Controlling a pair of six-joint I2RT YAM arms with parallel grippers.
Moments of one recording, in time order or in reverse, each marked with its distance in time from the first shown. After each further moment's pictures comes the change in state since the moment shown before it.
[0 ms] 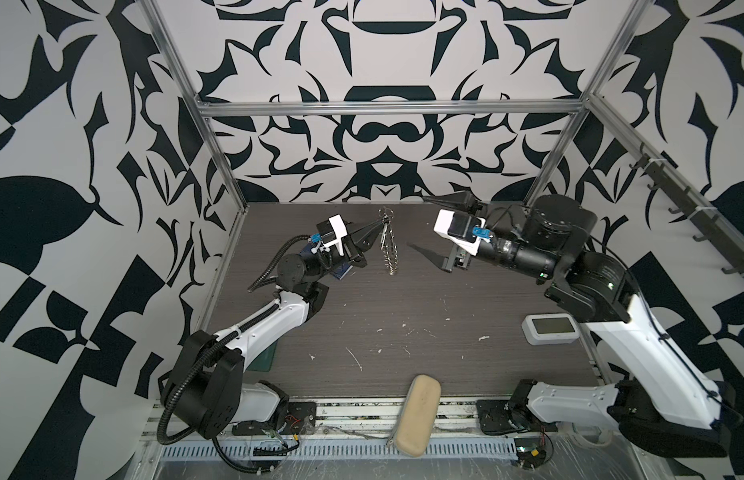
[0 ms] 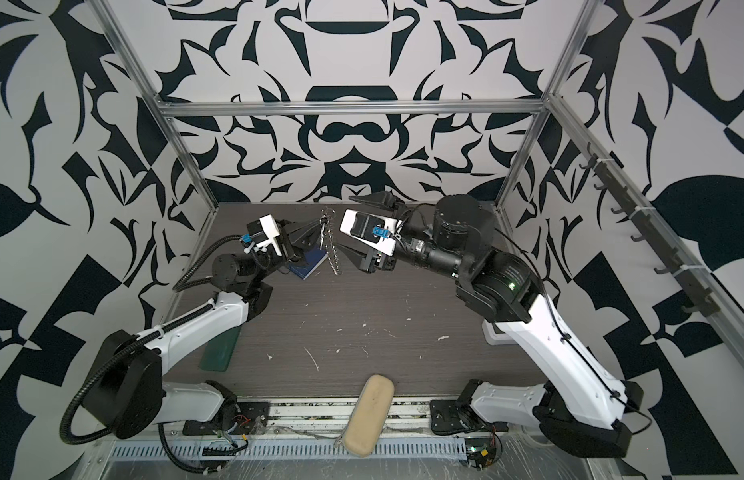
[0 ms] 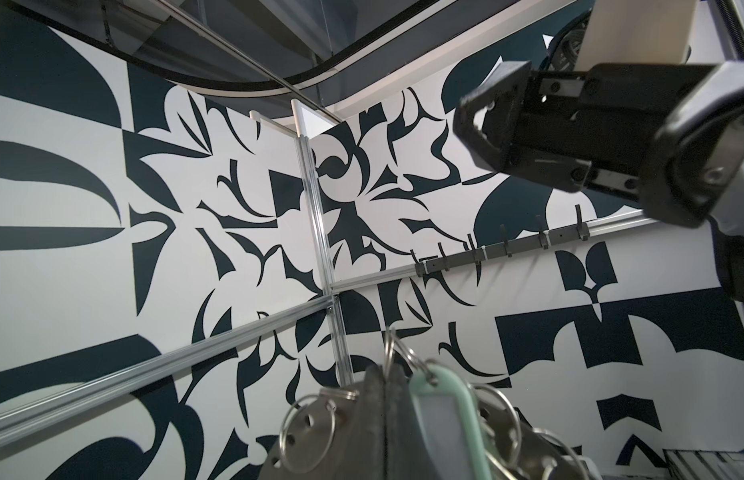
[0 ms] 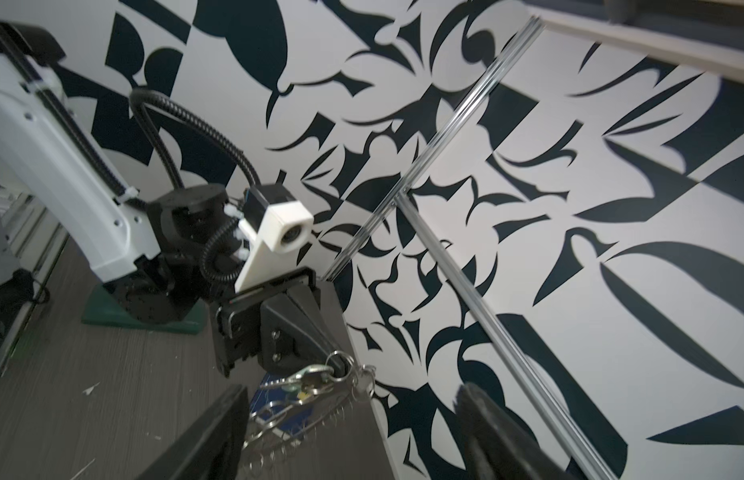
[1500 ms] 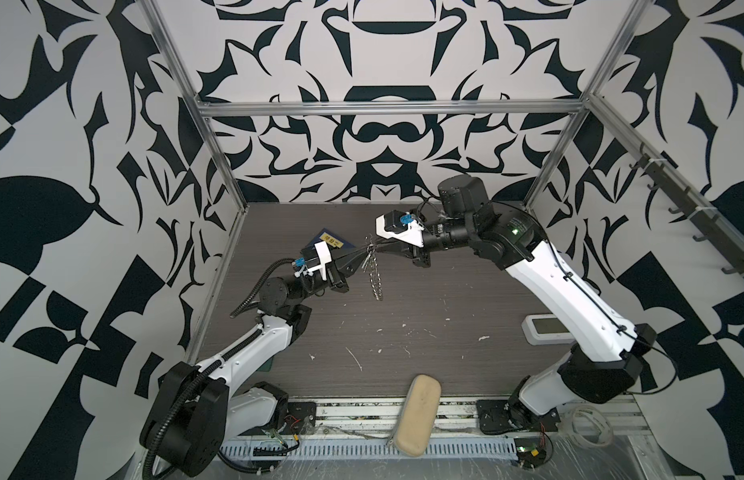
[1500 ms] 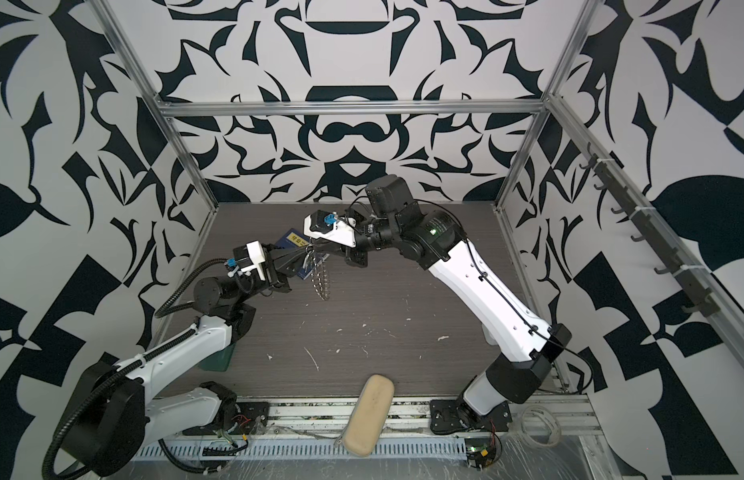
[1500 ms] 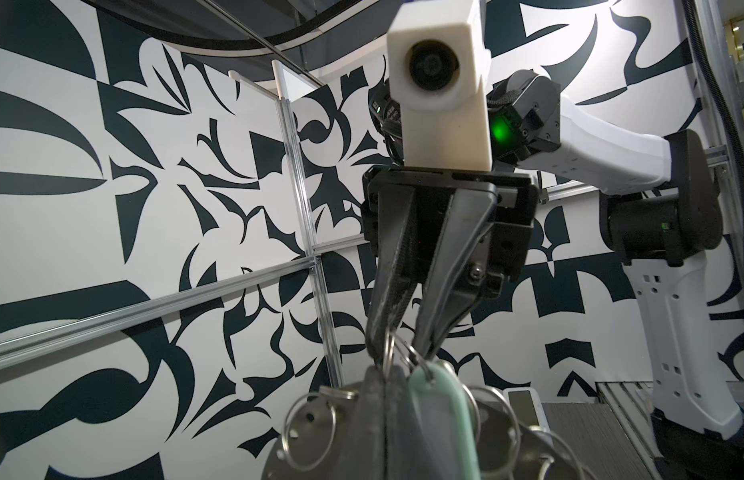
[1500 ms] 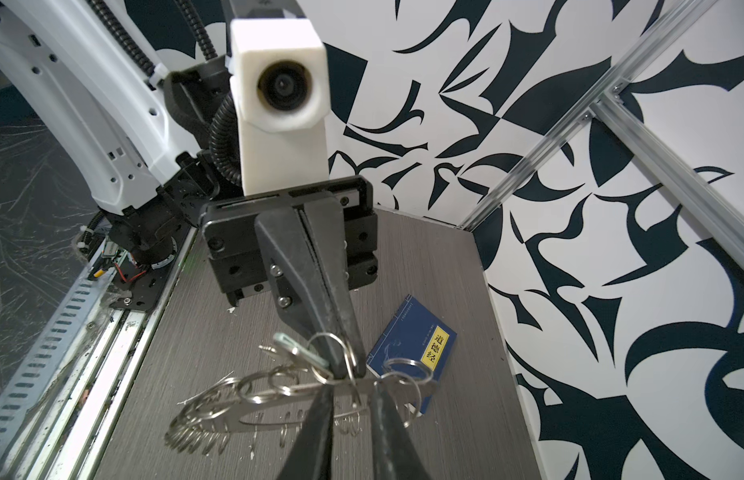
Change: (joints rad) left arm 0.064 -0.164 -0.210 0.000 0.108 -0.035; right arm -0.044 0.335 0.185 -0.271 -0.296 -0.065
